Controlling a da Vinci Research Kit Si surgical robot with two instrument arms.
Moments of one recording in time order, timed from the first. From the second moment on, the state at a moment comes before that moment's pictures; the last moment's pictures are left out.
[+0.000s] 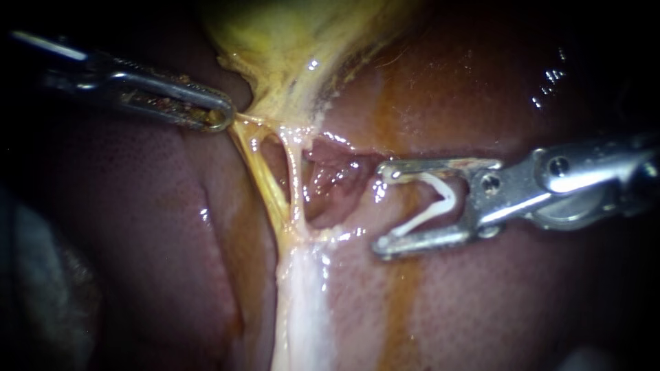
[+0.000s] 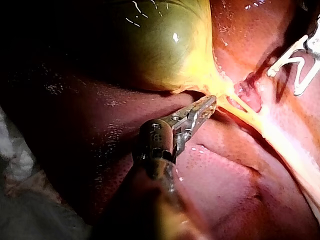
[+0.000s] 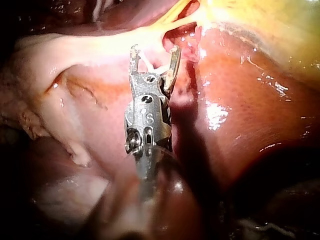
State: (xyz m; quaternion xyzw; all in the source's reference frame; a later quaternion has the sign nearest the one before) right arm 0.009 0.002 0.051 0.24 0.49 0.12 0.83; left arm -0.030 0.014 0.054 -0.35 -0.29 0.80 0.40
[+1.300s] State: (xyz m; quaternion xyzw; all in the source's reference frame) right arm 0.018 0.000 0.059 0.33 0.47 0.23 0.79; left arm -0.030 0.014 0.054 -0.35 -0.29 0.80 0.40
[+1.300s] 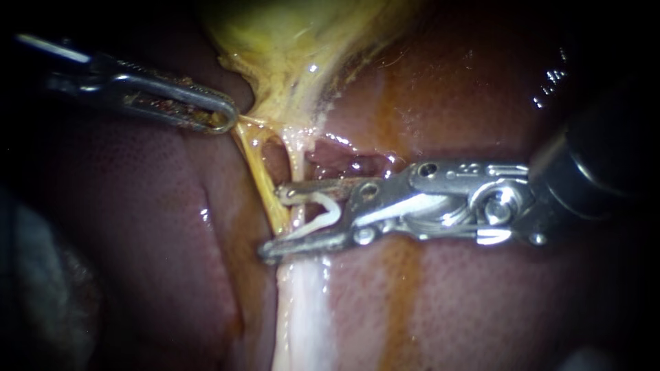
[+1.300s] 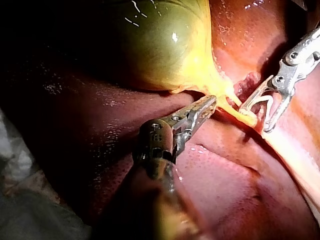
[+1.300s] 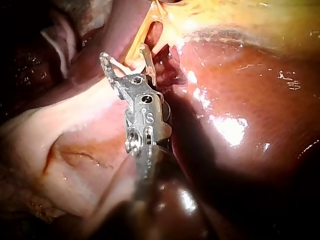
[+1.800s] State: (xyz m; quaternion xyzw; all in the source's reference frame) right arm 0.017 -0.001 0.062 0.33 0.47 0.22 0.79; left arm -0.030 0.014 0.054 -0.35 -0.29 0.80 0.40
